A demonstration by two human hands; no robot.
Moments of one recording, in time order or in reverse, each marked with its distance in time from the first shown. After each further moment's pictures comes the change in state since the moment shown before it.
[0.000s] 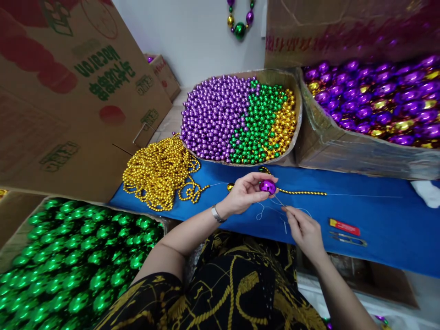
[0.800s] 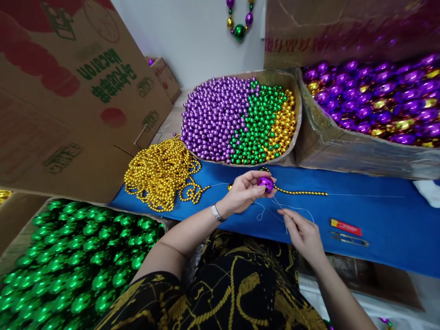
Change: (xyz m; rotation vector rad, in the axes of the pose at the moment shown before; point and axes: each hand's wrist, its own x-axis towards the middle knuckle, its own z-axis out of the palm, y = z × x) left_hand 0.003 0.005 0.000 -0.088 0.040 -0.050; right_hand 0.004 -0.020 -0.003 0.107 -0.048 0.087
